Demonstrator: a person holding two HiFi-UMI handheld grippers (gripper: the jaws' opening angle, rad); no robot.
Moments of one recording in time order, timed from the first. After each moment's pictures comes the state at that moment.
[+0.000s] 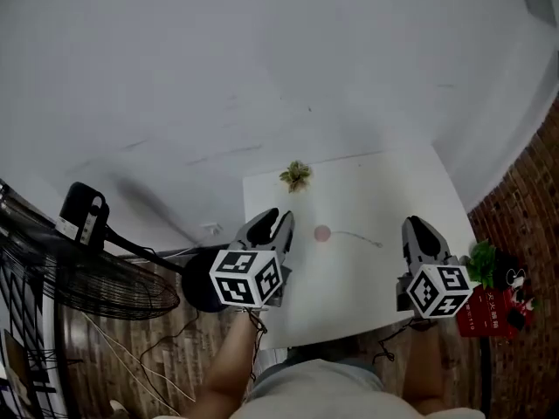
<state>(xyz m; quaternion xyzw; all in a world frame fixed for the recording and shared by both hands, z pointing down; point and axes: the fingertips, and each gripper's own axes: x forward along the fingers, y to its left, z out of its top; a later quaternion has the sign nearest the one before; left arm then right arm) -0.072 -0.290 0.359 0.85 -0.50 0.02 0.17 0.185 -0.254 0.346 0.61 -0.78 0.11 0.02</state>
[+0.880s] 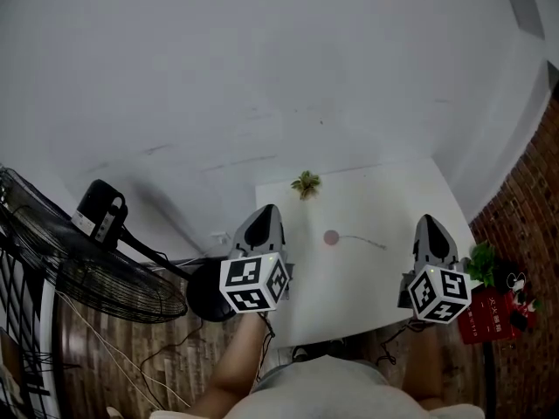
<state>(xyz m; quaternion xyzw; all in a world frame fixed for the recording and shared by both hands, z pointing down) -0.131 -0.260 0.308 0.80 -0.59 -0.05 0.08 0.176 -0.213 0.297 0.68 -0.73 0.04 -0.01</state>
